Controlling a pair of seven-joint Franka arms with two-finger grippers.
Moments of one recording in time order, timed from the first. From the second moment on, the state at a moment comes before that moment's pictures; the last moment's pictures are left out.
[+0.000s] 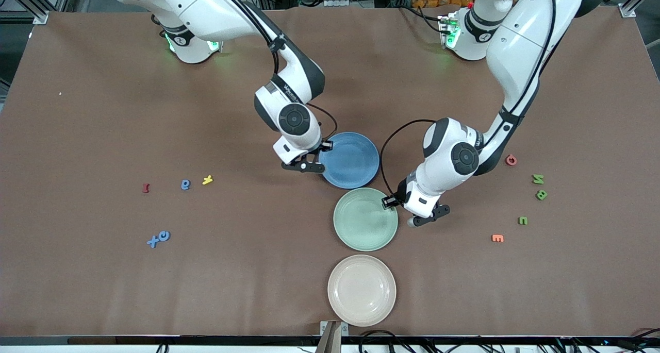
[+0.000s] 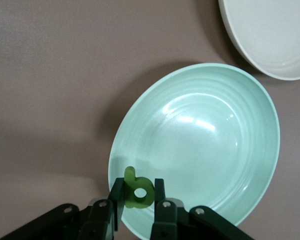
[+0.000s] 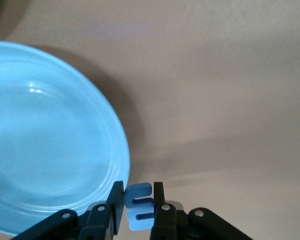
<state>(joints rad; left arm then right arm) -0.13 0.71 -0.38 -1.74 -0.08 2.62 -0.73 0.64 0.64 0.13 -1.67 0.12 2.18 0.81</state>
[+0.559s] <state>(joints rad) -0.13 0.73 -0.38 -1.73 -0.08 2.66 -0.75 0.64 0.68 0.15 -1.60 0.13 2.18 0.85</state>
